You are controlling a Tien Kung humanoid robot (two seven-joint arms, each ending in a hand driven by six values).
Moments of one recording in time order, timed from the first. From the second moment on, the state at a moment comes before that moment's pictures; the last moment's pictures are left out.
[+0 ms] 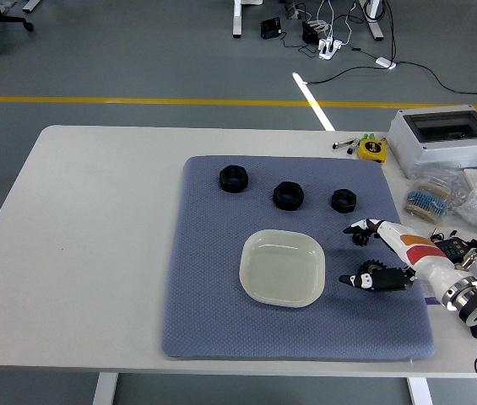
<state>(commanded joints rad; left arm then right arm) -0.16 0.14 -0.41 -0.24 0.89 0.14 0.15 0.11 -0.33 1.19 1.58 -2.15 0.10 -0.06</state>
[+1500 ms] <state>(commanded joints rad) -0.16 0.14 -0.41 -0.24 0.88 0.15 0.15 0.23 -0.40 1.08 1.41 -2.18 0.14 -0.08</state>
